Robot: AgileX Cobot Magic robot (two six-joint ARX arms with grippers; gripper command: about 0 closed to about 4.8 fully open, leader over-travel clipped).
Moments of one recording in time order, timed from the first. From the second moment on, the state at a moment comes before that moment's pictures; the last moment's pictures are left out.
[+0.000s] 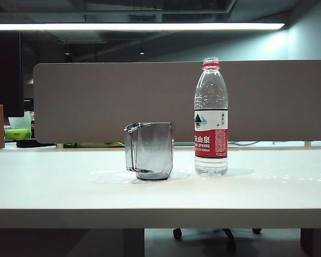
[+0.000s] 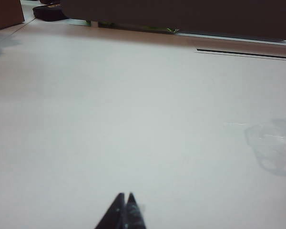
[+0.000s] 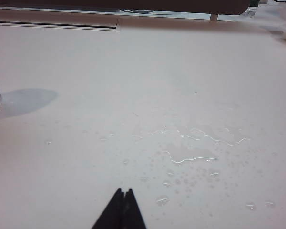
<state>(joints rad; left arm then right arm) 0.14 0.01 0.00 -0.13 0.20 -0.06 -0.03 0.00 0.00 -0.19 0.07 -0.06</state>
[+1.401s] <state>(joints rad) 0.14 0.01 0.50 -0.16 0.66 -0.62 -0.03 0.01 0.57 0.08 -0.35 0.50</state>
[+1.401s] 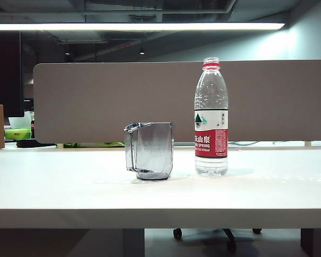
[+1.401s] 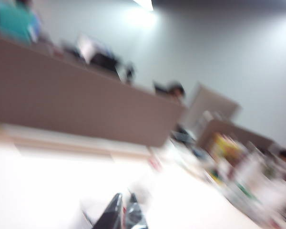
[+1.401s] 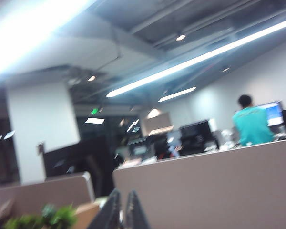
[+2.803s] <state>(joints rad) 0.14 0.26 0.73 -0.78 0.61 0.05 0.47 1.22 0.22 0.91 0.03 -0.03</state>
